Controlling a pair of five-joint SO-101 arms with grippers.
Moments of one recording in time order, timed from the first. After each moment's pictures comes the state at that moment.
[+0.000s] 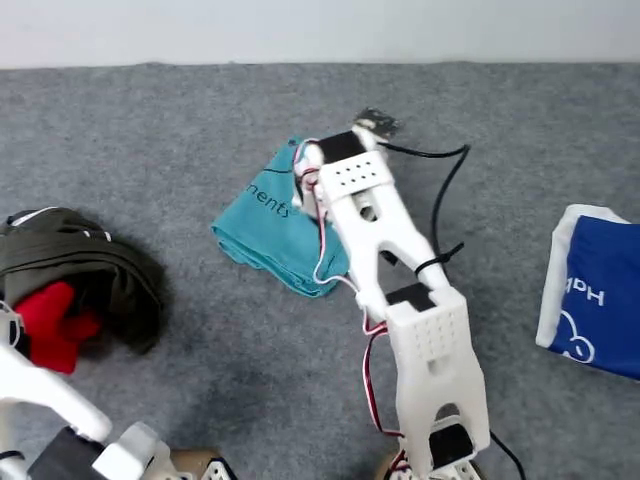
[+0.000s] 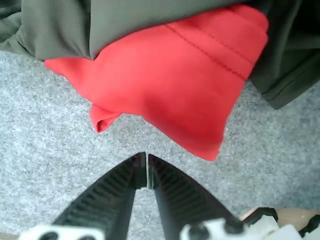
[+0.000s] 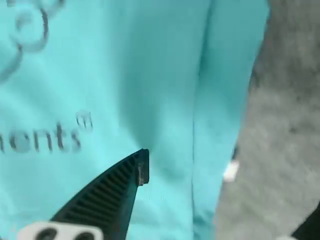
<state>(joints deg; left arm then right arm) -59.1 -15.3 24.5 89.4 -36.4 -23.5 42.1 -39.2 85.5 -53.1</state>
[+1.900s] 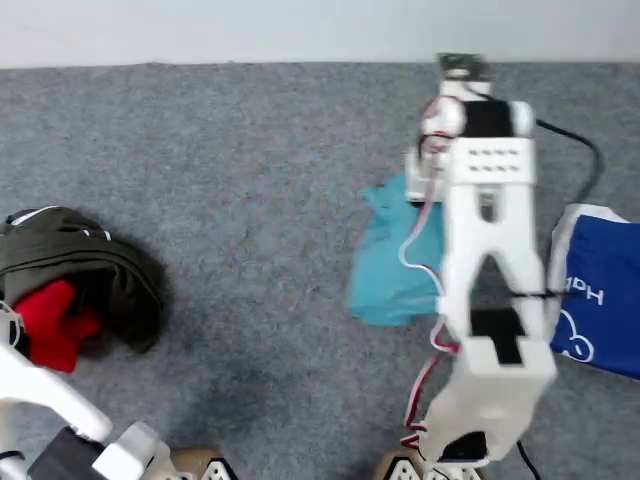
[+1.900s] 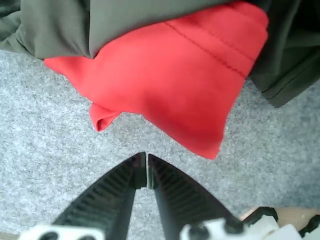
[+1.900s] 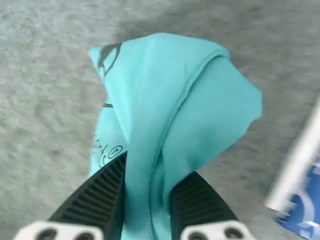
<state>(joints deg) -59.1 -15.3 24.5 89.4 -36.4 -1.1 12.8 -29.6 100.5 -0.1</state>
